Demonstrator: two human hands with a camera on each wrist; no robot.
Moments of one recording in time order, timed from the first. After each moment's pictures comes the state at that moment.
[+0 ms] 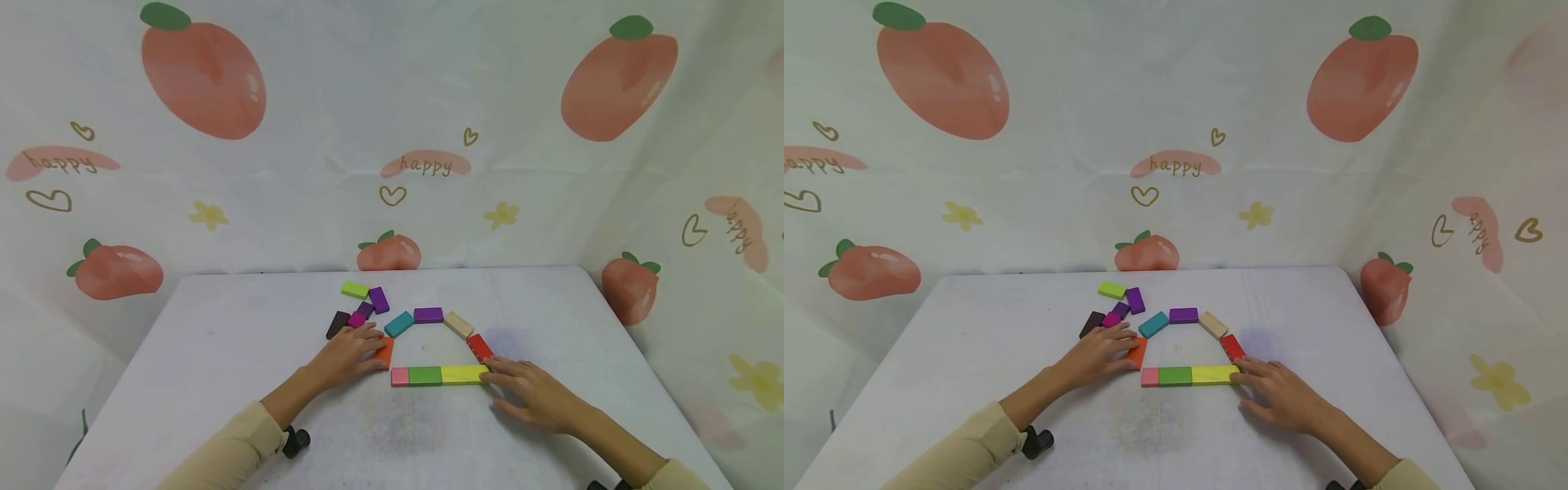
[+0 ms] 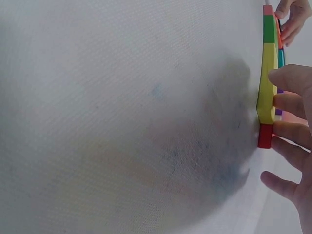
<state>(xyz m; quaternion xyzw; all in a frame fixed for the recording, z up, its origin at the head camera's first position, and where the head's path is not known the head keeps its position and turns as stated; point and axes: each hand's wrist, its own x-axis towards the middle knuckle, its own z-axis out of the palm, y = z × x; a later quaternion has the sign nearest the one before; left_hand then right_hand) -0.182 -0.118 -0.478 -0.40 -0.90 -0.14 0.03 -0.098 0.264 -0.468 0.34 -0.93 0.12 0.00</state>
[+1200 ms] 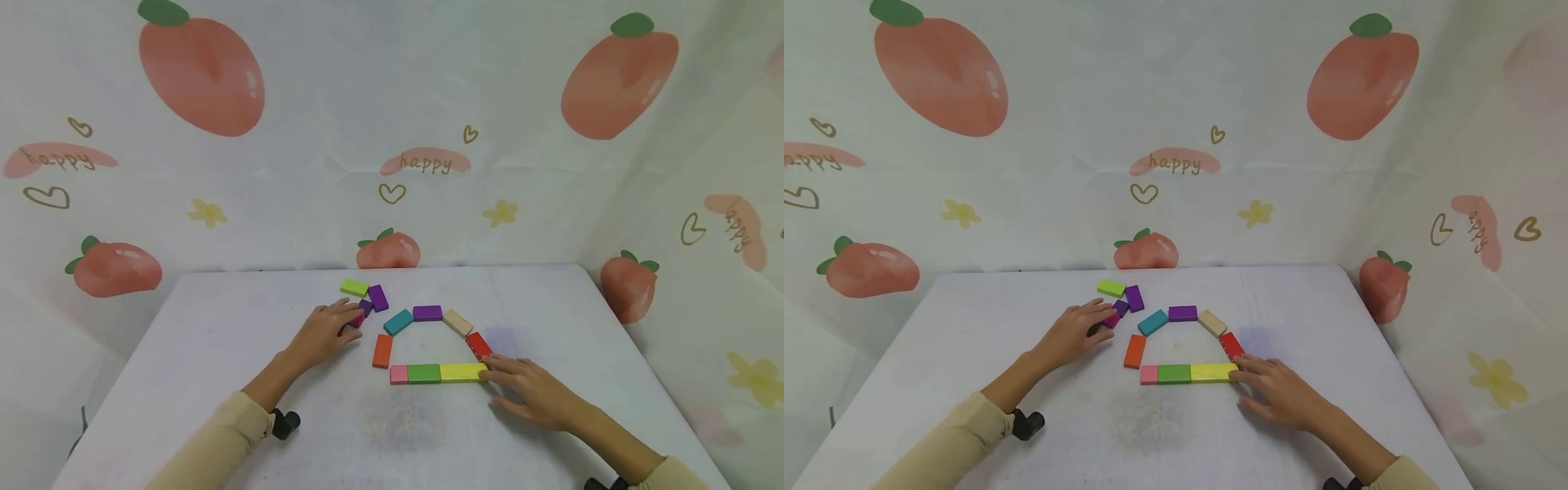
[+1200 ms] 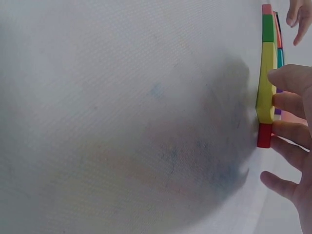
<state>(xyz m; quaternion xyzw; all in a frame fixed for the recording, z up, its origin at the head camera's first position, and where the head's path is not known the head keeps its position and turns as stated) -0.203 -0.148 -0.468 -0.31 -0.93 -0.17 0.08 -0.099 0.265 -0.471 0.34 -0.93 0.12 0.01</state>
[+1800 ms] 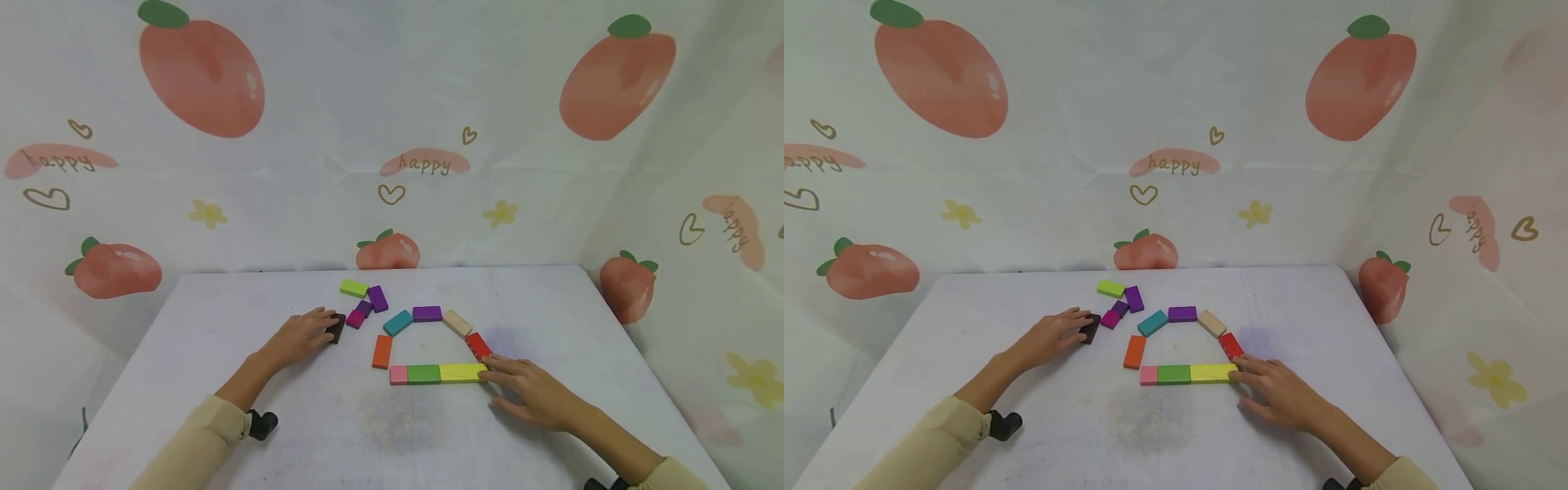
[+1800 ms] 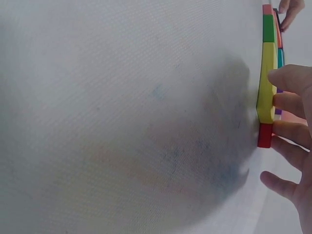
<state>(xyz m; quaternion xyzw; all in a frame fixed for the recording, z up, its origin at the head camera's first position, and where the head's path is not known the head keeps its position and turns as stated) -0.208 -0.195 -0.473 -0.28 -0.94 -0.19 -0.03 -0.097 0.265 -0.470 0.34 -0.93 0.12 0.01</state>
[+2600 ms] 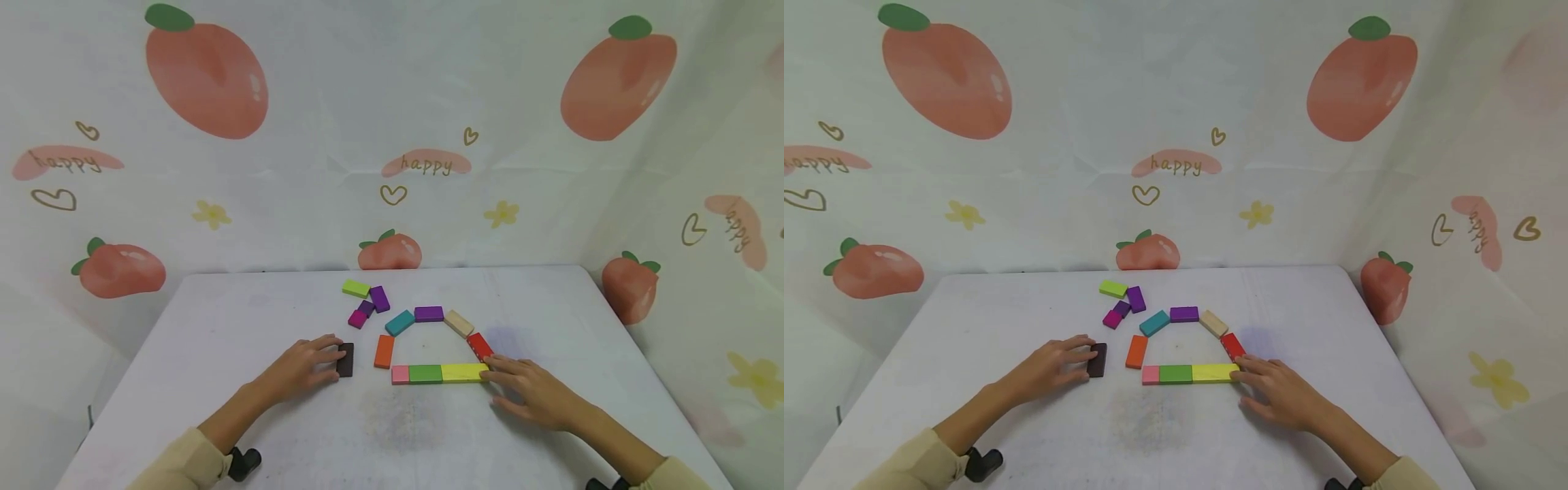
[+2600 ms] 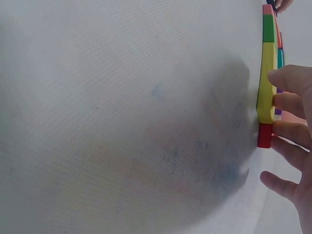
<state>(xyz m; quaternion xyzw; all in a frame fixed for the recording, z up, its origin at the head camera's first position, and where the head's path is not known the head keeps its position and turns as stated) -0.162 -0.195 -0.479 -0.38 -0.91 -0.16 0.01 -0.097 0.264 -0.468 0.35 -0.93 0.12 0.02</state>
